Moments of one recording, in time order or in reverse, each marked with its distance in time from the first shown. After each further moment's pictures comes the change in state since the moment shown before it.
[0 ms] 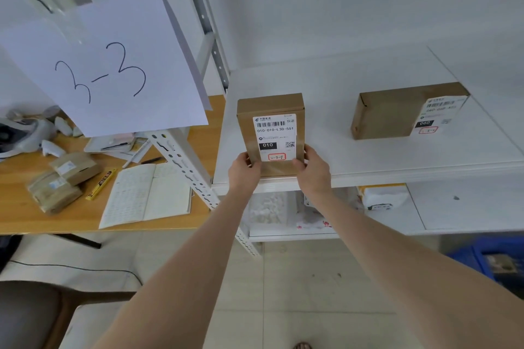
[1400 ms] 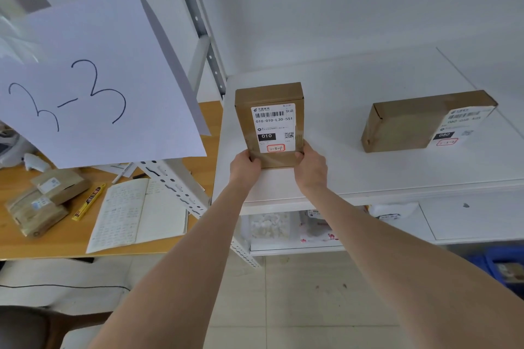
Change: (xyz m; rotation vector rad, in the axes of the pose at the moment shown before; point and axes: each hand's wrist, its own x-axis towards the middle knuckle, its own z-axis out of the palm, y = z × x) left_hand 0.064 0.020 0.000 0.097 -0.109 -0.024; right_hand 0.062 -0.018 0.025 -0.143 0.082 -0.014
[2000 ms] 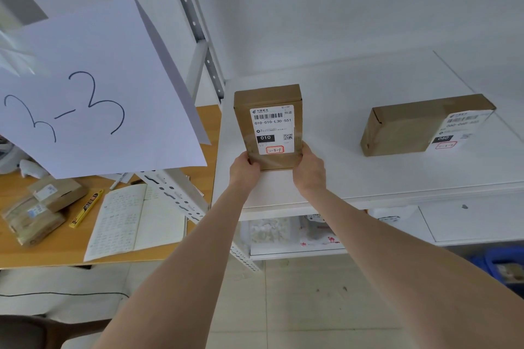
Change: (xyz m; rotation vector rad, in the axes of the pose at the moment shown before) left_hand 0.006 0.004 -0.001 0.008 -0.007 -0.002; right_hand 0.006 -0.004 -0.001 -0.042 -0.046 0.038
